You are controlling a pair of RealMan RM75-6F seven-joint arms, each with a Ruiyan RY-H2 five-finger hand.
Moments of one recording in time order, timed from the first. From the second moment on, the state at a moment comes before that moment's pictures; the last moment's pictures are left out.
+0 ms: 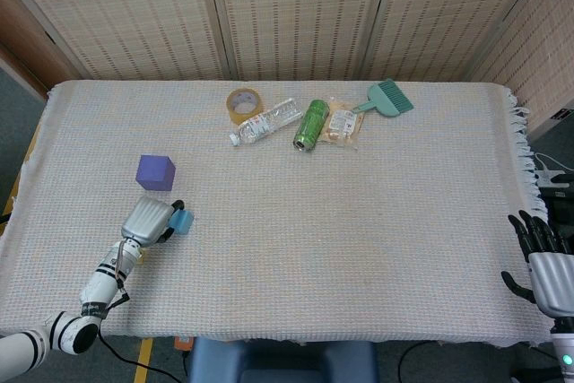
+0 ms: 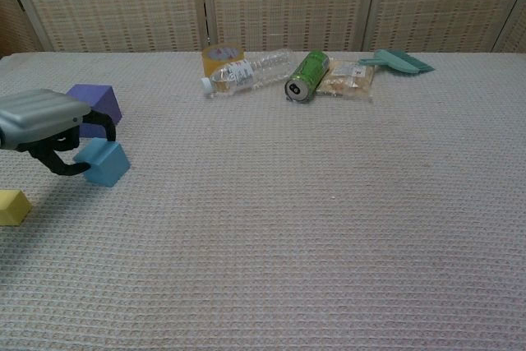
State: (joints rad) left arm -0.63 -1.47 -0.10 -1.29 1.28 0.93 0.36; right arm 0.03 -1.11 0.04 -1.54 -1.46 1.44 -0.05
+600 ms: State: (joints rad) left arm -0.54 -1.39 -0.10 -1.33 1.23 1.05 0.37; right arm 0.04 -1.11 0.03 -1.54 -1.46 1.41 -0.08
